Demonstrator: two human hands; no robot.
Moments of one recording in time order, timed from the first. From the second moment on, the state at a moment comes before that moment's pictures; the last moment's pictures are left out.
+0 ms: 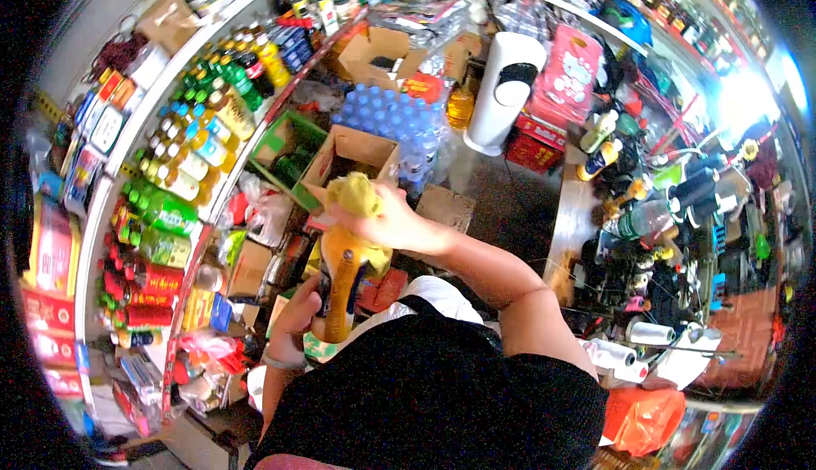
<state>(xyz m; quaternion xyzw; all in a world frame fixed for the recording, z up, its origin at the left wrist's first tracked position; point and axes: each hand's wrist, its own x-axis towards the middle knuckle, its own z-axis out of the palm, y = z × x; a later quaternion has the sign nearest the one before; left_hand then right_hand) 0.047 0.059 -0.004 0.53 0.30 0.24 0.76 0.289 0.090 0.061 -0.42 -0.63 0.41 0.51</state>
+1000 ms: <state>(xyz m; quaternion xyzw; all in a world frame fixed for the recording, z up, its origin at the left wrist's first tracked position) 0.034 0.026 0.024 0.61 0.46 0.38 0.52 0.217 0.105 0.060 -0.17 -0.93 -0.02 0.33</state>
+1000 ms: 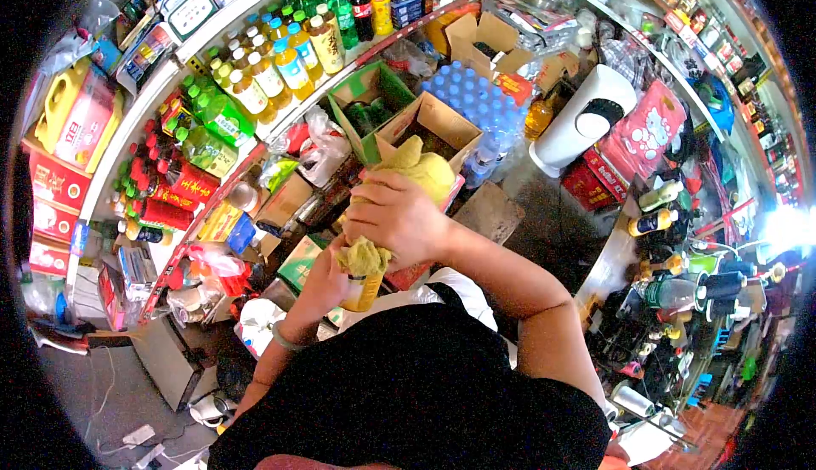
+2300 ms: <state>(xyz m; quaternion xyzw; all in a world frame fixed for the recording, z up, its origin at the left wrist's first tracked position) 0.046 0.030 0.050 0.65 0.56 0.41 0.31 0.164 0.064 0.017 -0.22 -0.43 0.67 0.56</state>
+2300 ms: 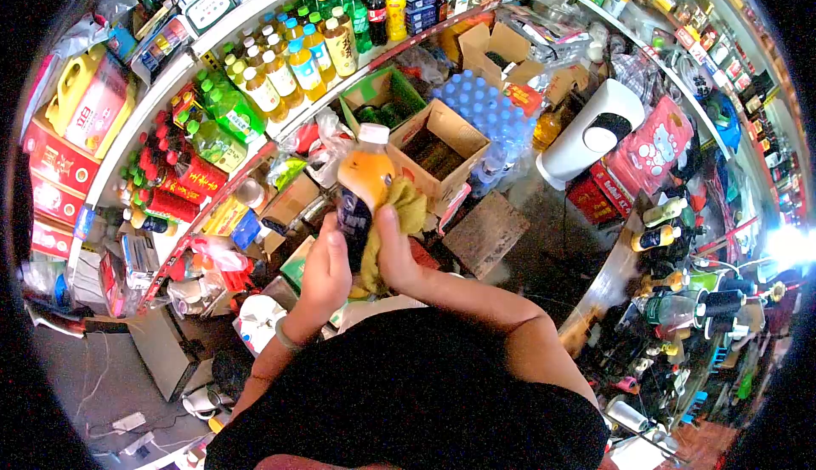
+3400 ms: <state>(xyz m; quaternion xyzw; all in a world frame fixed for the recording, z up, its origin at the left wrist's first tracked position) 0.055 0.034 0.043 0.59 0.53 0.45 0.40 0.163 0.093 0.035 -0.23 -0.27 0.74 0.57</state>
